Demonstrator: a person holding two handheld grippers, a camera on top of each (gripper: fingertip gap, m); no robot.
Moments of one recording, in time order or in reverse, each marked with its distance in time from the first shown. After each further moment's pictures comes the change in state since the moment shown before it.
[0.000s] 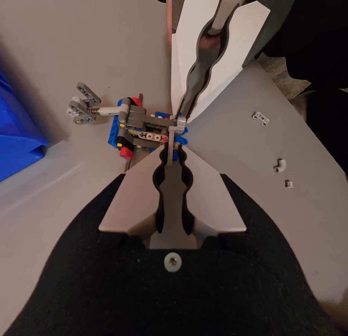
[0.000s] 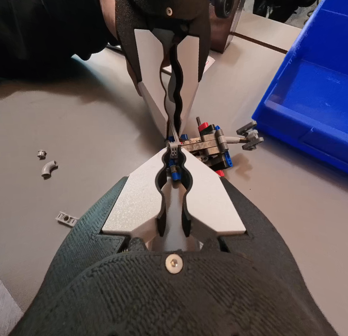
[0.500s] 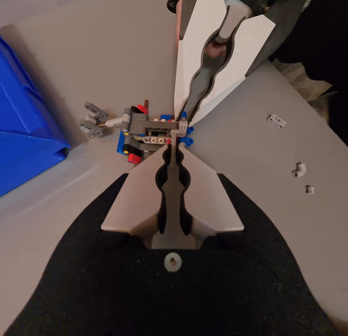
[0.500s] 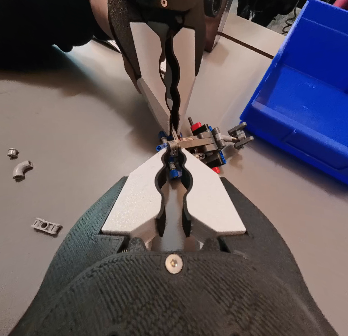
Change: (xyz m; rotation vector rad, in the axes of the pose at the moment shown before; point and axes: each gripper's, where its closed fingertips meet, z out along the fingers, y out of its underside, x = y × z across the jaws) left arm -0.013 -0.004 -0.001 0.039 -0.075 0.039; right arm 0.011 0.003 0.004 -0.015 0.083 -0.055
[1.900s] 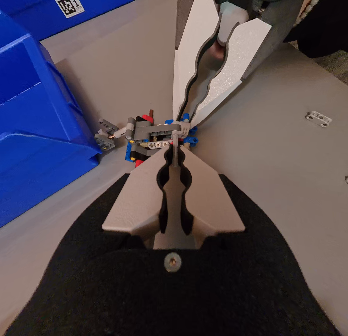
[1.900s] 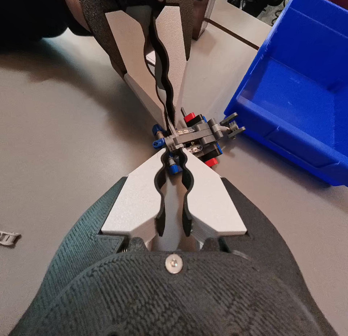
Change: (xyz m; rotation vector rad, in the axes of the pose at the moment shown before) left arm -0.024 -0.005 0.002 0.072 -0.152 0.114; right arm 0.023 0.009 0.009 -0.052 0.057 -0.041
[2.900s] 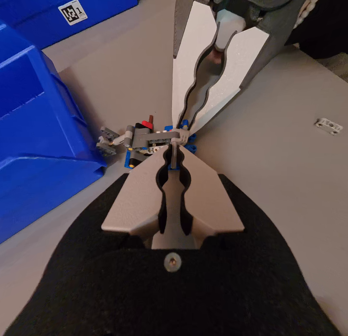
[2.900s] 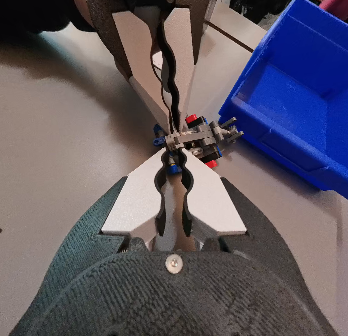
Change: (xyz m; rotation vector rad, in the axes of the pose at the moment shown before) left arm -0.007 -0.009 0.008 -0.002 -0.005 0.018; right arm 0.008 0.002 0.000 0.008 -0.004 -0.045
